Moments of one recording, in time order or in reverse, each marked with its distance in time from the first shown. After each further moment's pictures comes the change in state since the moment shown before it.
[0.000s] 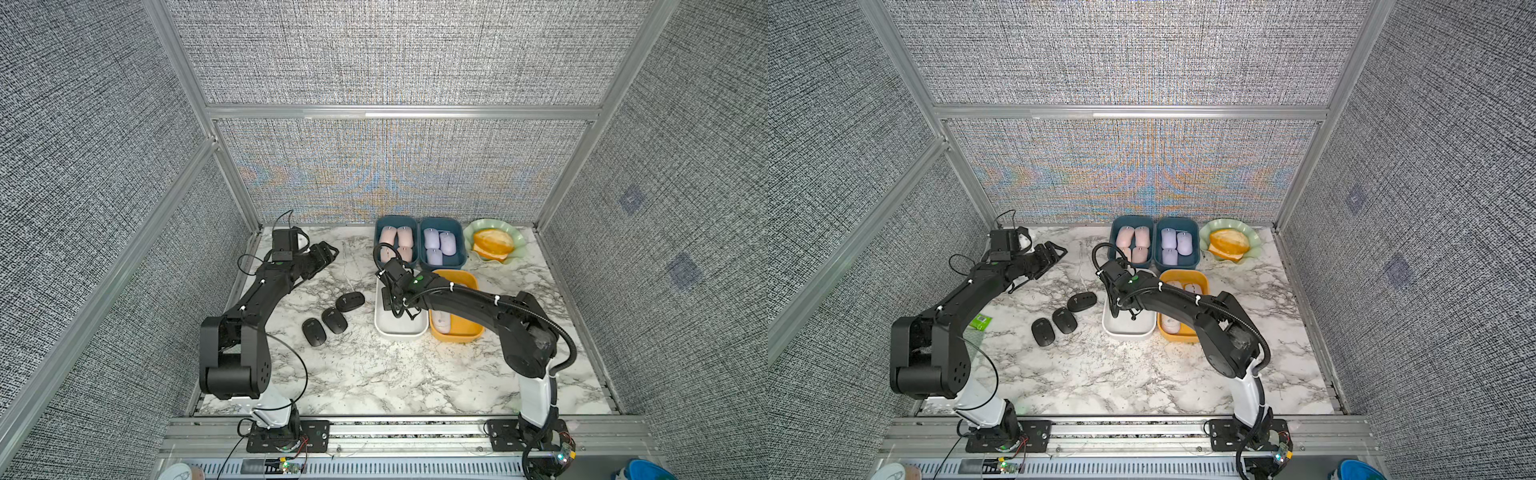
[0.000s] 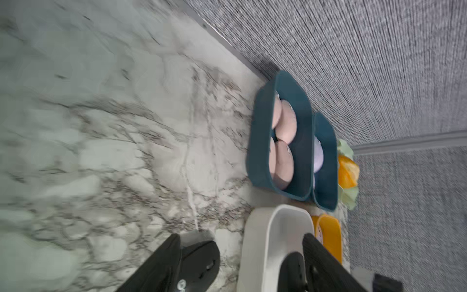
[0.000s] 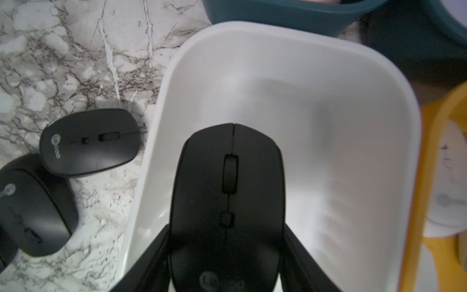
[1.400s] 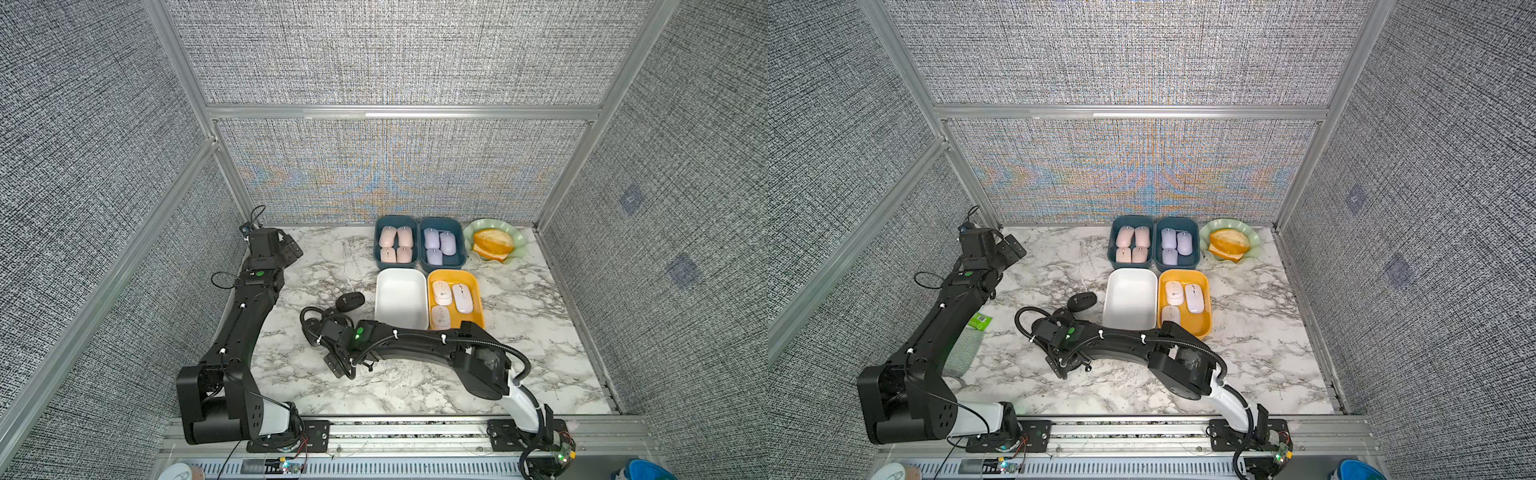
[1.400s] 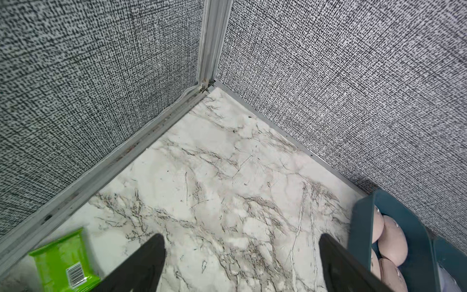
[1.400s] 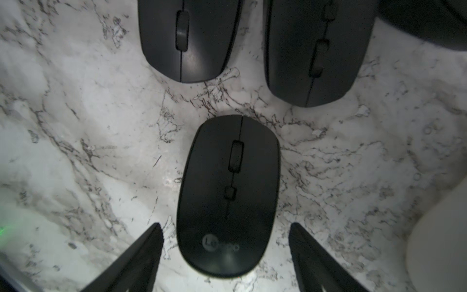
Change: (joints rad) left arm 0.077 -0.268 -0.053 -0.056 -0.719 0.100; right arm 0.410 0.241 0.258 -0.142 -0.101 -0.170
